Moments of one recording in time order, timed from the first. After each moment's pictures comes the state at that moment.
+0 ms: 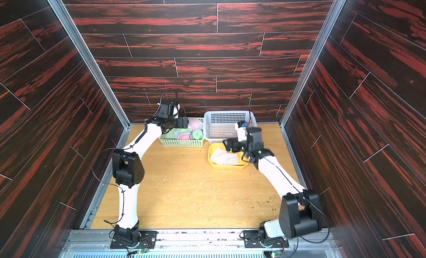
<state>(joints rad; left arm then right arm) -0.25 2.24 2.10 -0.57 0.06 -0.14 0.27 1.39 0.95 -0.06 -0.37 0.20</state>
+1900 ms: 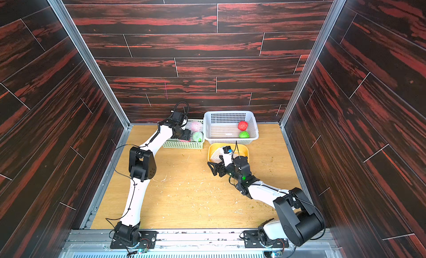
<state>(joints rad) -0.29 2.49 2.32 -0.86 0.01 -0.11 0.53 1.40 0.53 0.61 -0.31 0.22</state>
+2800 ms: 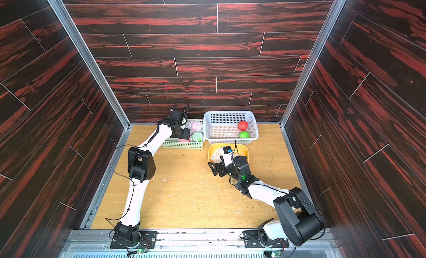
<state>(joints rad) -0.30 2.44 2.32 -0.88 0.00 -0.10 0.53 1.40 0.53 0.57 -0.29 0.22</state>
